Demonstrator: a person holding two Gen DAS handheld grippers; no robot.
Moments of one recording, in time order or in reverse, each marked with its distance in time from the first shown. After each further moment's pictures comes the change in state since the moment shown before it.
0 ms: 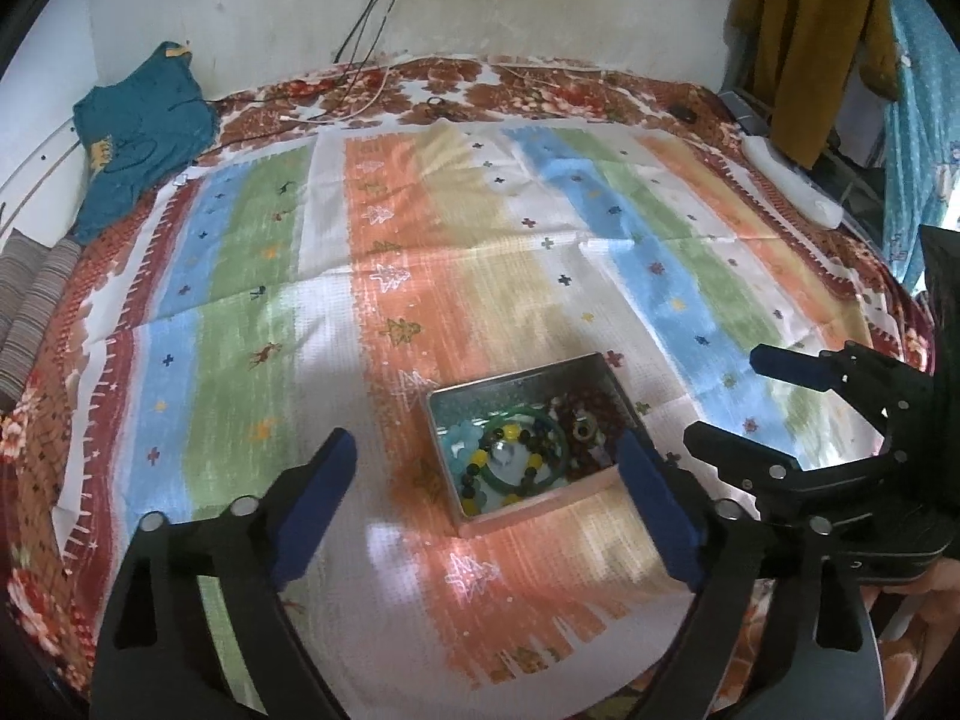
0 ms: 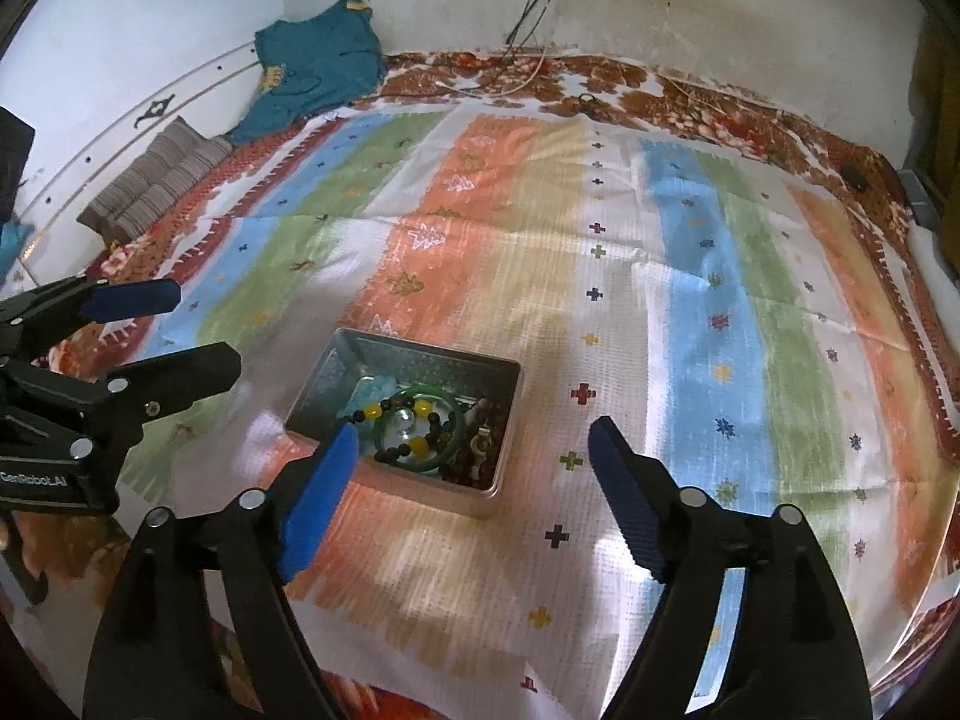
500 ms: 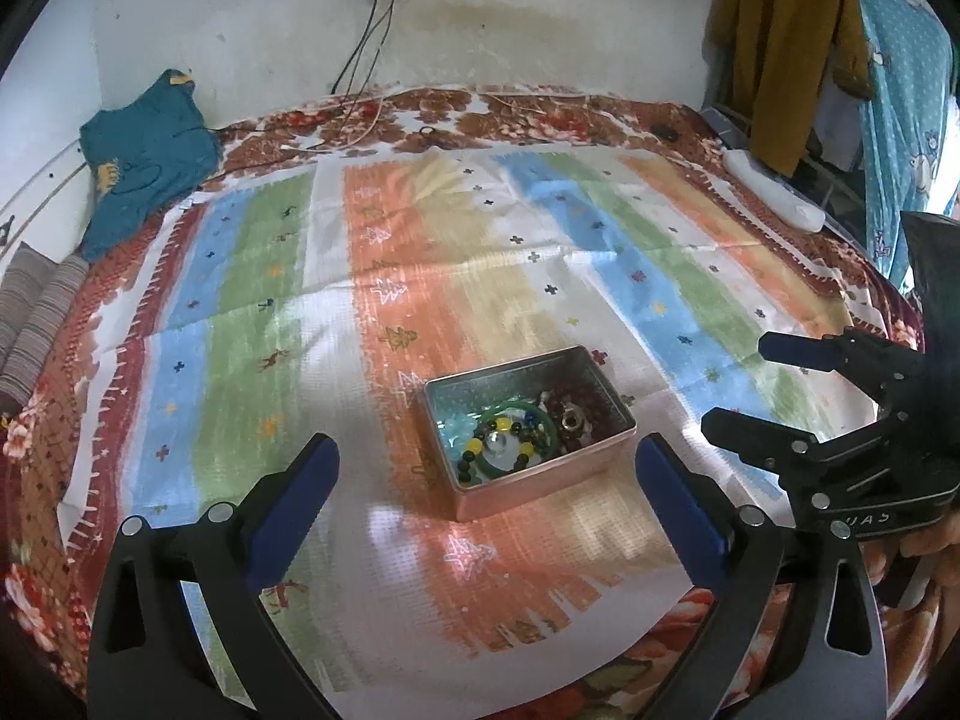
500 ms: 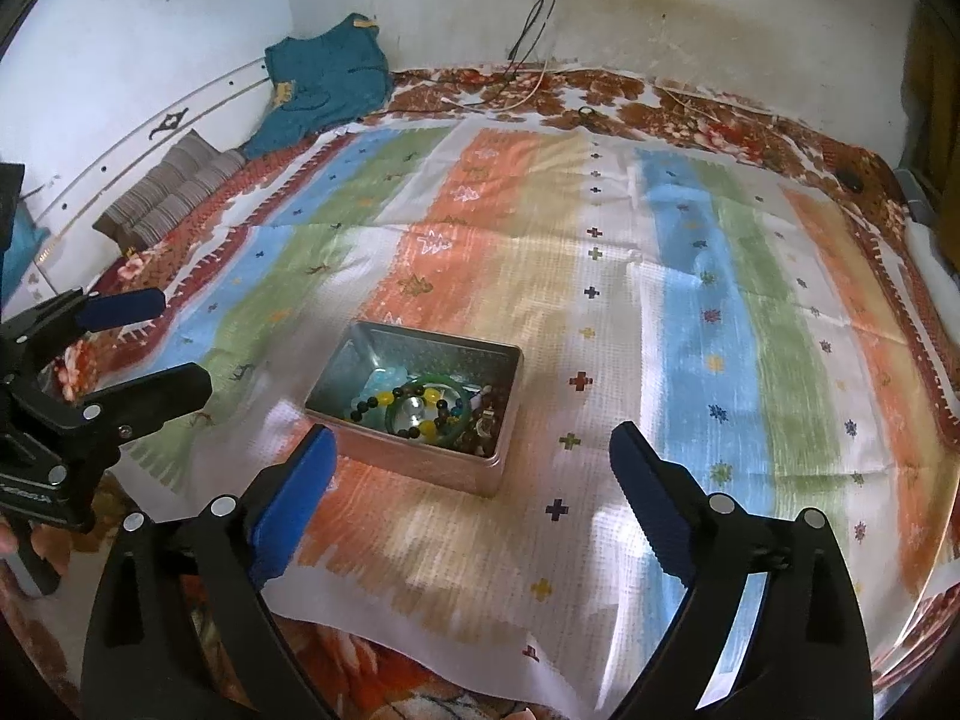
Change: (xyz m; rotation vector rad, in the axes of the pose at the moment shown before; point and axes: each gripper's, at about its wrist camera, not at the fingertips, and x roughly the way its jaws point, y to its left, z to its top) left arm -0.024 -0.006 -0.025 0.031 -0.080 0.004; right arm -0.021 -0.005 -0.016 0.014 -0.040 0.024
